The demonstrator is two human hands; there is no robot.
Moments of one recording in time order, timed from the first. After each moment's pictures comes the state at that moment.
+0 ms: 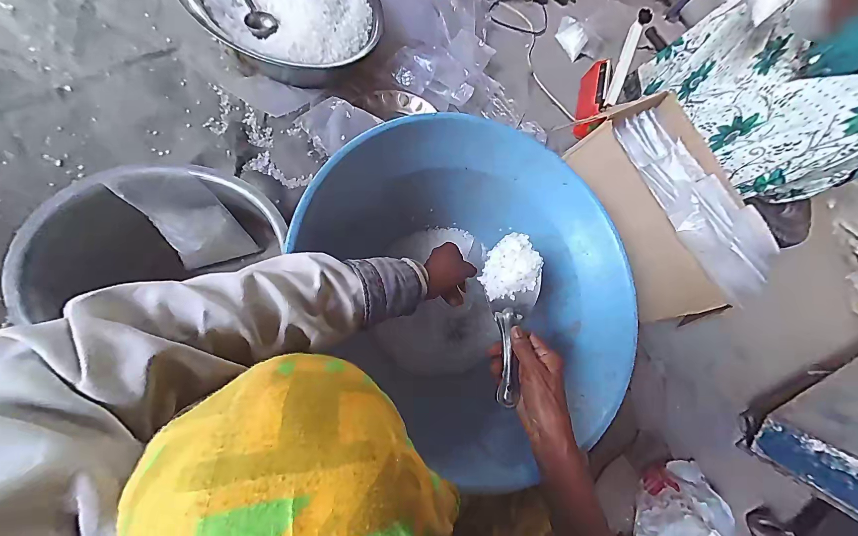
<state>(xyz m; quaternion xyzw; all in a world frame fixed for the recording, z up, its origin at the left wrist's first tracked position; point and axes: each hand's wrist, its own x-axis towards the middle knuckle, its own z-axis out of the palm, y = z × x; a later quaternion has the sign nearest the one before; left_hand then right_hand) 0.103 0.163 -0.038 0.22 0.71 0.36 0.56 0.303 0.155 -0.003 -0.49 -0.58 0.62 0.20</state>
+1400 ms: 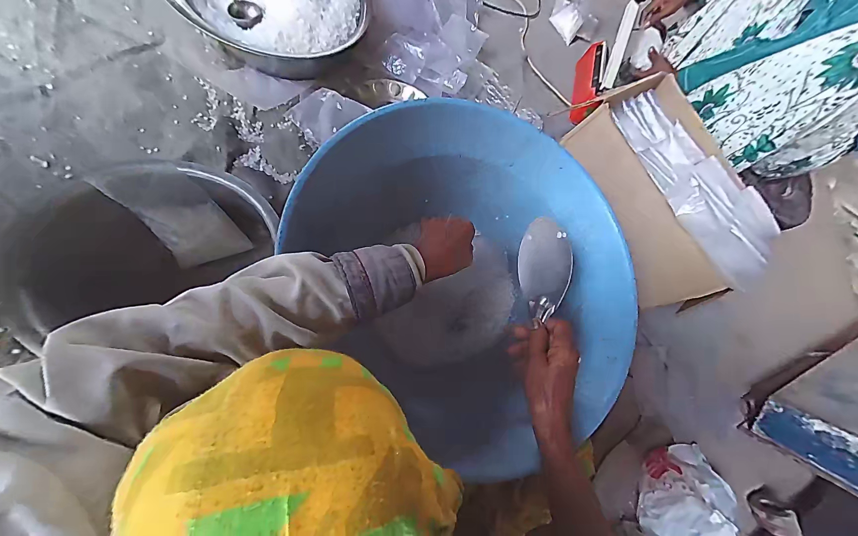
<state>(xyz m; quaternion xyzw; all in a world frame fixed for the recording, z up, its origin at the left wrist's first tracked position) 0.093 0.159 -0.004 0.54 0.77 0.15 0.32 0.314 0.159 -0.013 -0.50 -0.77 0.34 0.21</state>
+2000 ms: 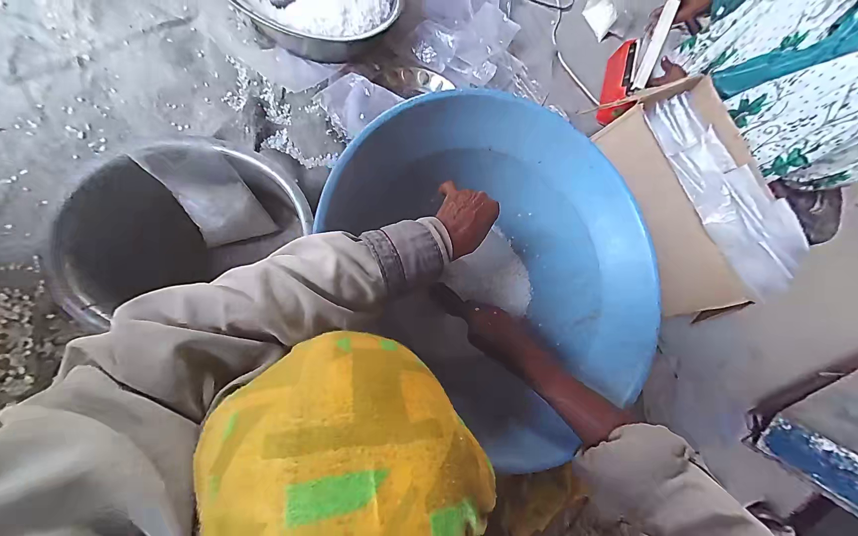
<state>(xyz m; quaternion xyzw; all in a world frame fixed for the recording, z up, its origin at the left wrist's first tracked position) 0.080 0.158 0.003 0.56 0.80 0.08 0.22 0.236 0.183 -0.044 -0.22 -0.89 0.12 -0.39</state>
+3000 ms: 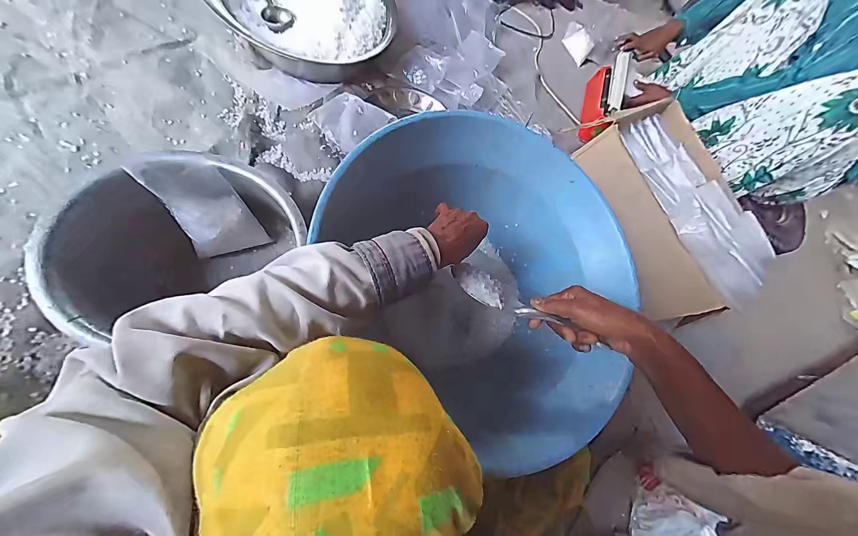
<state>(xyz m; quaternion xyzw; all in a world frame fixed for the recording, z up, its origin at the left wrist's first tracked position) 0.076 0.164 -0.003 0.60 0.76 0.04 0.24 0.276 0.266 0.055 -0.43 -0.71 0.48 -0.28</state>
